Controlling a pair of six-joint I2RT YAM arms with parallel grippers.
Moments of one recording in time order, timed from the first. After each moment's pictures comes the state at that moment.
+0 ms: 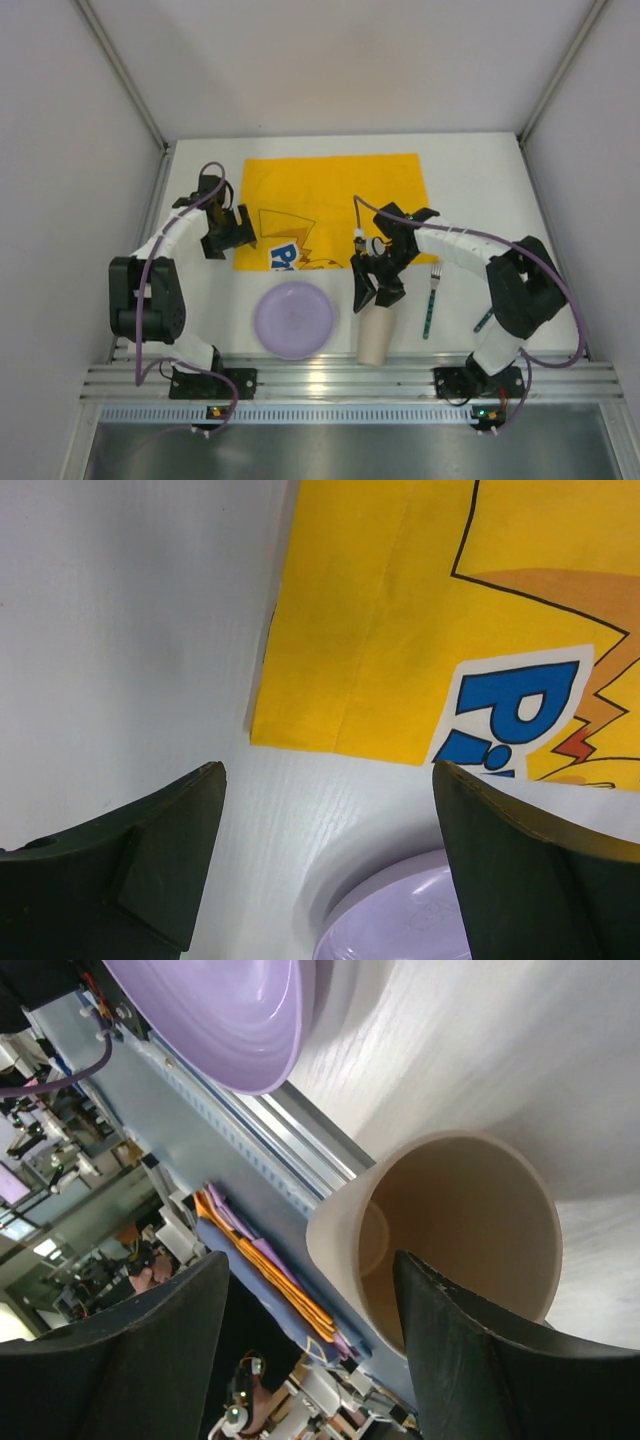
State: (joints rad) left arm -0.05 1.60 1.12 -0.71 0.03 -0.39; right arm 0.60 1.68 1.12 -0.93 -0.74 0.30
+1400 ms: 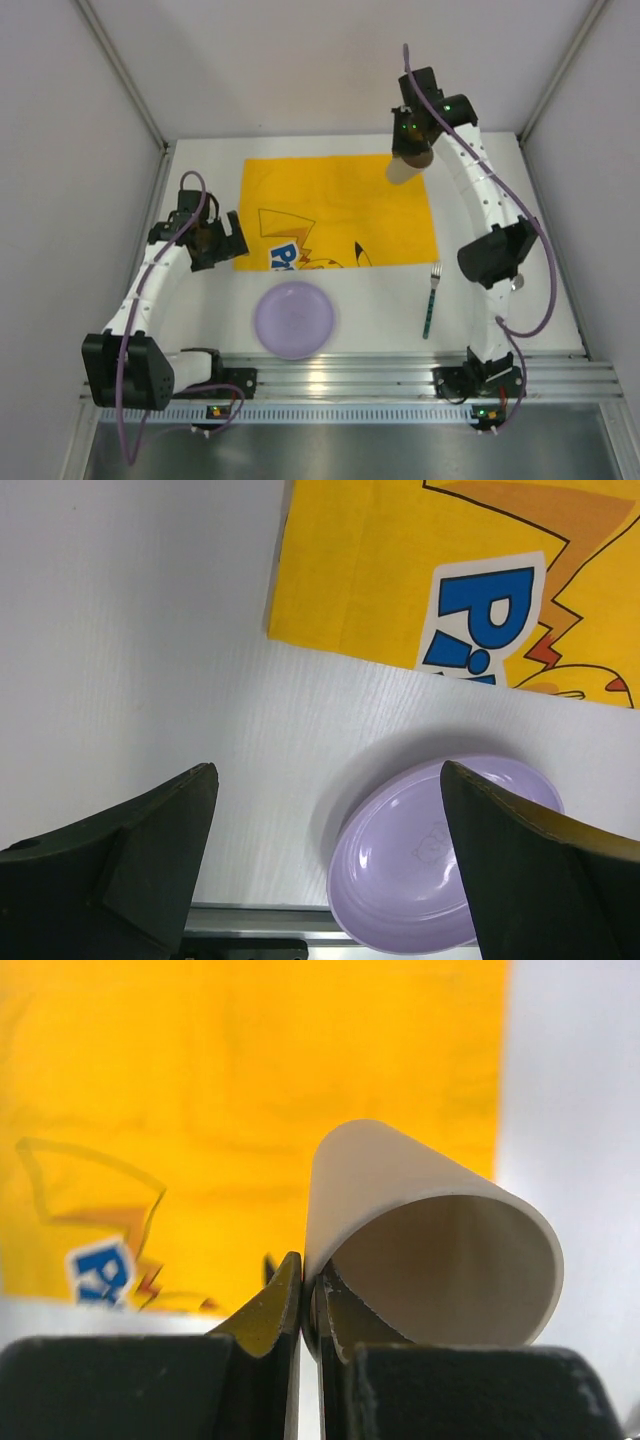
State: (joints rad) left arm -0.05 1.21 0.98 -0.81 0.03 -0.38; right arm 0.43 2.01 2.34 -1.20 0.05 0.34
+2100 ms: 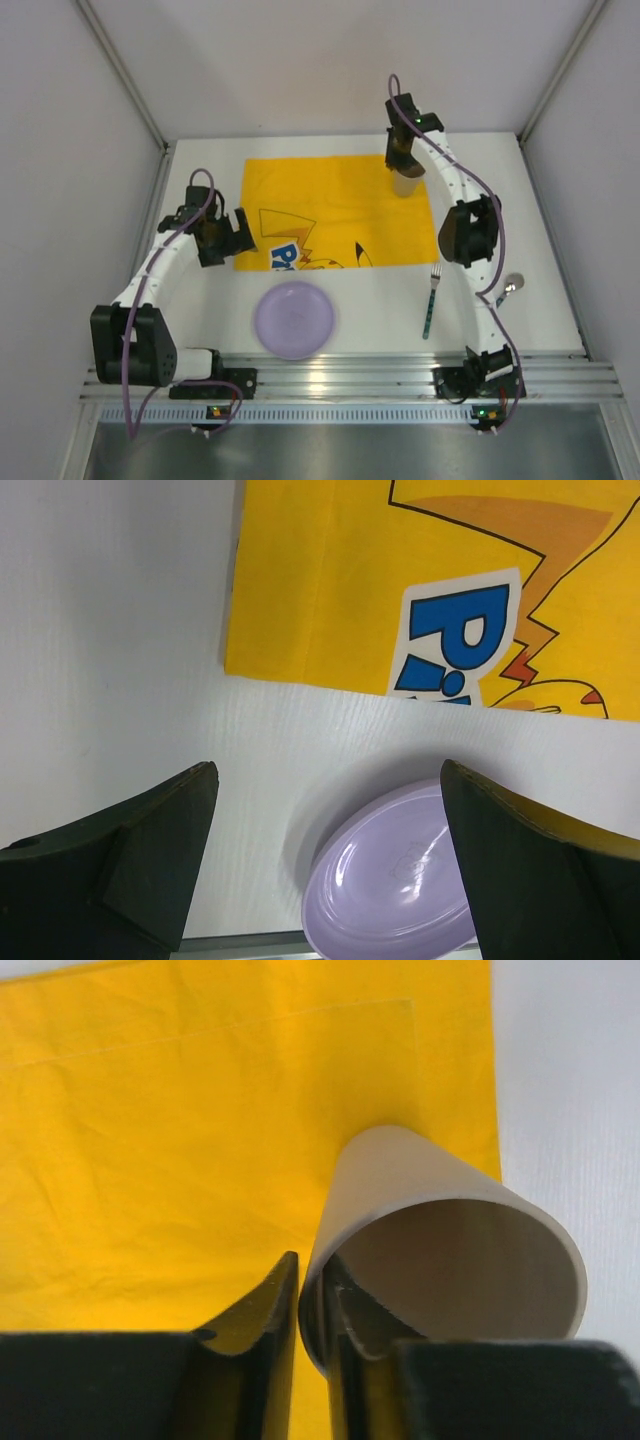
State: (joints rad) left arm -0.05 1.33 0.99 -0.72 0.11 -0.39; right arm 0.32 2.41 2.47 -1.05 0.20 0.39
